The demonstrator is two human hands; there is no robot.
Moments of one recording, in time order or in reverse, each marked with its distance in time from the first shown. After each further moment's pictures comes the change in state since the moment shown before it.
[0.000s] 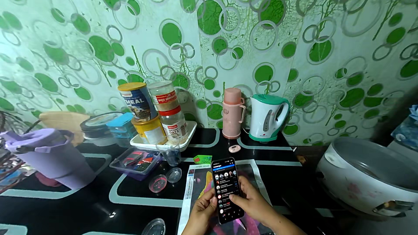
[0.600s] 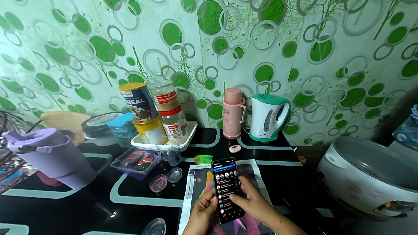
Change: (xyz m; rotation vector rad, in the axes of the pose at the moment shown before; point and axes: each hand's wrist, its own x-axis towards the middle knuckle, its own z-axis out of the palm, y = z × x) left_hand 0.000 -0.002 0.000 -0.003 -0.004 0.006; right_hand 0.000 0.001 0.000 0.000 0.006 -0.002
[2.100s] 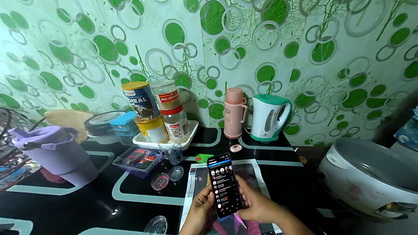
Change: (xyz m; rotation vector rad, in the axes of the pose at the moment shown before) left_hand 0.001 0.007 0.000 -0.099 0.067 0.012; right_hand -0.003 -0.011 -0.016 -0.166 -0.333 0.068
